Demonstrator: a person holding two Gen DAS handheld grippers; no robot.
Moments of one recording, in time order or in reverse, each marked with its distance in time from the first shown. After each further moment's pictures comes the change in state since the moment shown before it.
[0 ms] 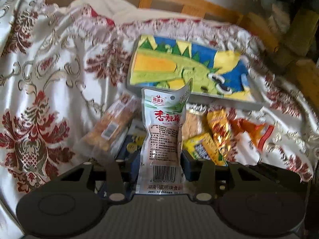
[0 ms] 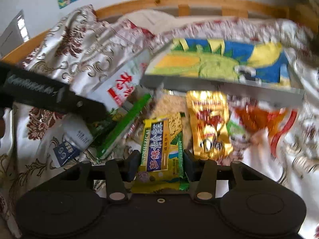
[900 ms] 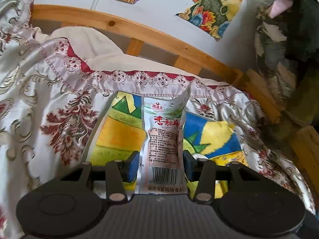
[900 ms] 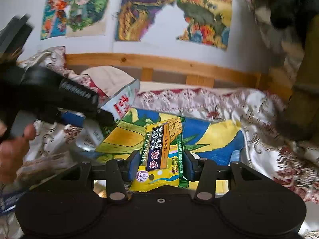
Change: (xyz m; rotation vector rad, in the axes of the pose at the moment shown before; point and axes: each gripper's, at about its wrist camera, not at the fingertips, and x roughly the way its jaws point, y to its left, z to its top) left arm 0.086 -0.024 0.101 -0.132 -0.283 -0.098; right arm 0.019 -0.088 0.081 -0.081 -0.312 -0.197
